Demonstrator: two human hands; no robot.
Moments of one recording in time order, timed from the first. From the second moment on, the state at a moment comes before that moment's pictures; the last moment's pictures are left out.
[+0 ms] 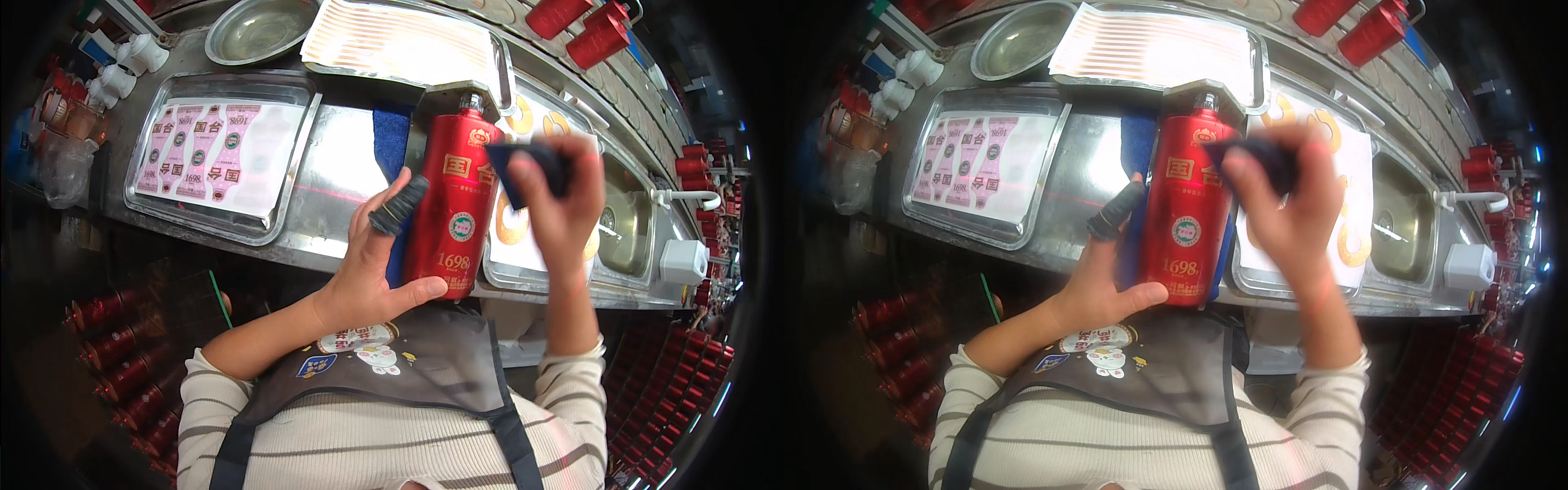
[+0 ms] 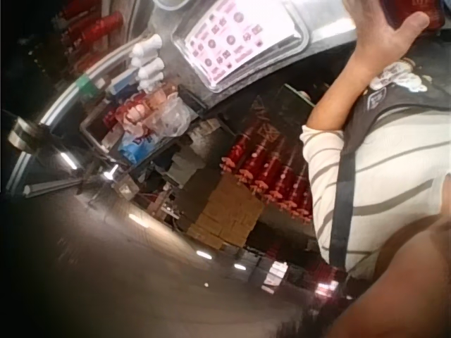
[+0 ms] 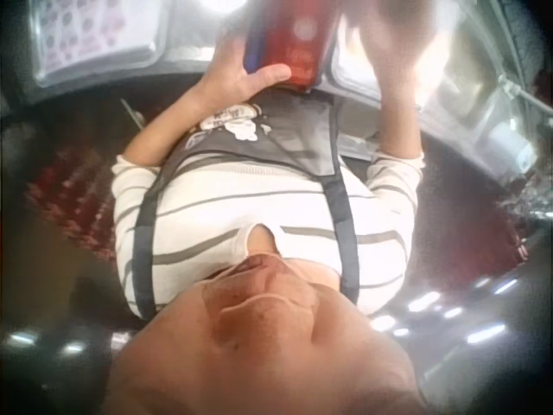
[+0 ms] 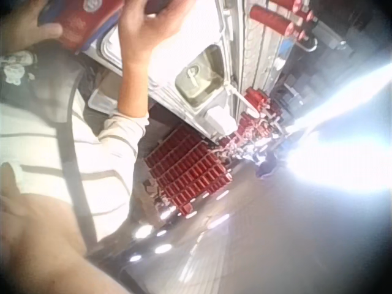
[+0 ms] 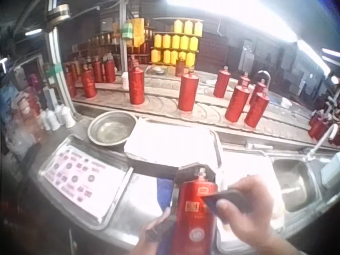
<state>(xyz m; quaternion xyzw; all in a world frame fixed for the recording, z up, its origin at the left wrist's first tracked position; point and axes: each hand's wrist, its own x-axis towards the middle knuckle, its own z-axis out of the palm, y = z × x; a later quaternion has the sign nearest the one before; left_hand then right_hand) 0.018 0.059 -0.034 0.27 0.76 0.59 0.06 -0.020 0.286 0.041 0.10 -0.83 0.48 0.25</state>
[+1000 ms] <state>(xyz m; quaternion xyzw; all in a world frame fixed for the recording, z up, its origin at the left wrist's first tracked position) 0.016 0.046 -0.033 0.21 0.76 0.61 0.06 0.055 0.273 0.014 0.42 -0.81 0.32 0.27</state>
